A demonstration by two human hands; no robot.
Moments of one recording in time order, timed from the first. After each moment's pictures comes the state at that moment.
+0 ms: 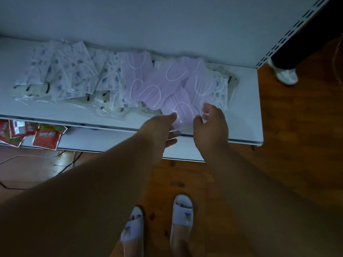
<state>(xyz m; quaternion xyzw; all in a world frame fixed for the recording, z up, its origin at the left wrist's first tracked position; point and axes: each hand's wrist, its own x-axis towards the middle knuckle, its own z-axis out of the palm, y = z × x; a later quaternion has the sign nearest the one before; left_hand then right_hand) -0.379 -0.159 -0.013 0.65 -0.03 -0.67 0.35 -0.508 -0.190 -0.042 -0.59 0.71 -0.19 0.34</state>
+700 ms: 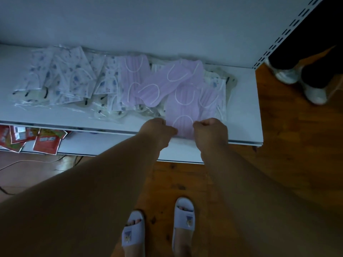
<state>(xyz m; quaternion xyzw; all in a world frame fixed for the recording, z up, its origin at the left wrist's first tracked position) -0.378 -0.167 -0.032 0.75 -0.17 -0.58 0.25 -0.510 -0.194 -0.054 -0.44 0.79 -0.15 0.40</state>
